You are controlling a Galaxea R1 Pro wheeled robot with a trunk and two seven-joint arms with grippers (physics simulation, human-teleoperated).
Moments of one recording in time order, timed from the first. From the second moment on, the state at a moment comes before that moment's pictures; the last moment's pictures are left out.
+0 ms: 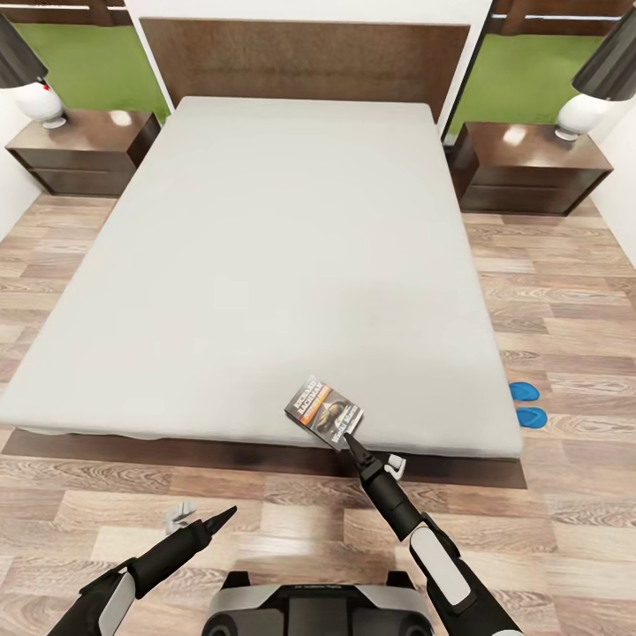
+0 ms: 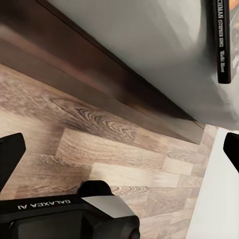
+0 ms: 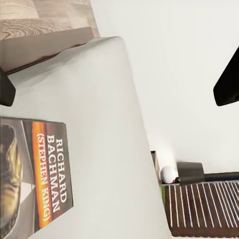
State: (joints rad) left arm -0.44 0.11 0.37 -0.51 0.22 0.20 -0.94; right arm -0.43 0.05 0.17 -0.79 -1.13 0.15 0.76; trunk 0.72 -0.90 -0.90
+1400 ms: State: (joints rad) left arm -0.44 0.11 0.37 -0.51 0.22 0.20 -0.94; right arm -0.43 0.05 0.17 -0.79 -1.13 0.15 0.76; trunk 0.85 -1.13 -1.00
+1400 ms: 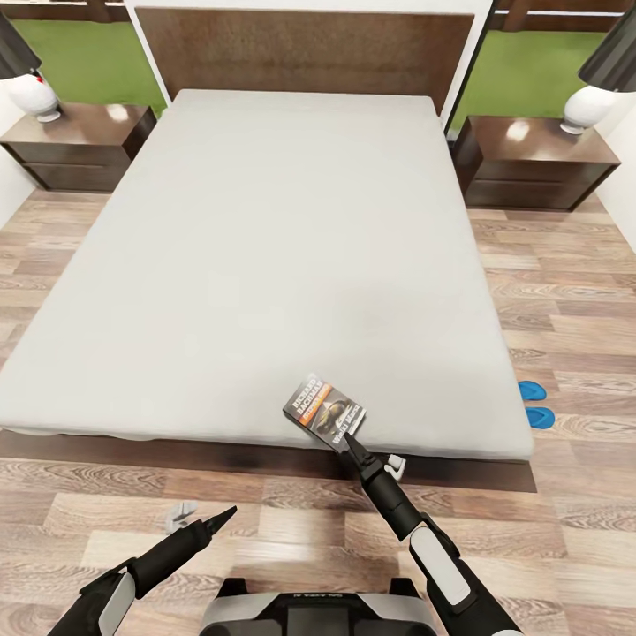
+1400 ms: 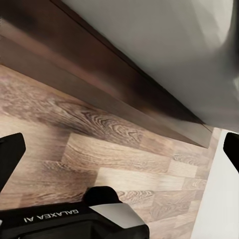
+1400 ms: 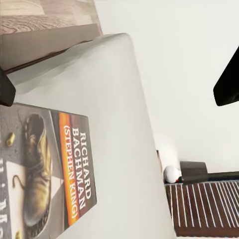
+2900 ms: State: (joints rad) left arm -0.44 0.11 0.37 -0.51 0.22 0.20 -0.94; right arm -0.43 0.05 0.17 -0.79 -1.13 0.15 0.76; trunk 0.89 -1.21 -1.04
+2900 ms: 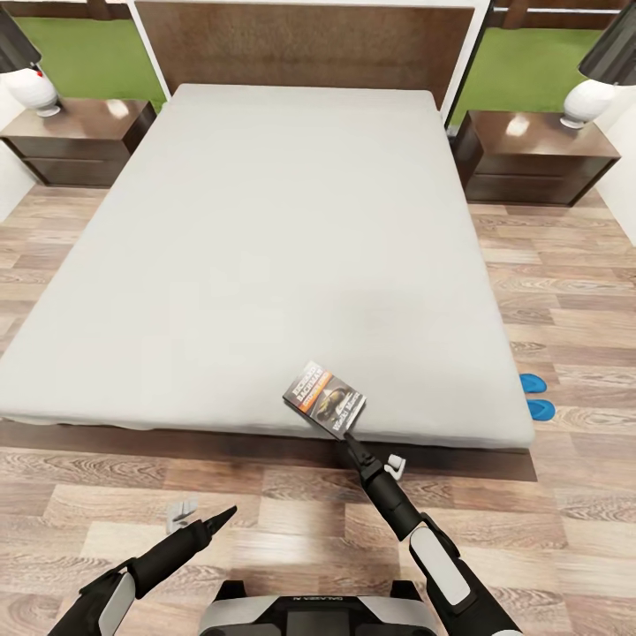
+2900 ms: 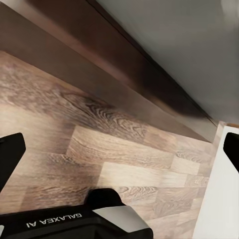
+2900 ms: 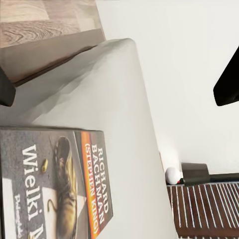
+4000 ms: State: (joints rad) left arm -0.44 0.11 0.37 -0.51 0.22 0.20 -0.94; right arm -0.43 0.05 0.17 -0.79 -1.13 0.15 0.76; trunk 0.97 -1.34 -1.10
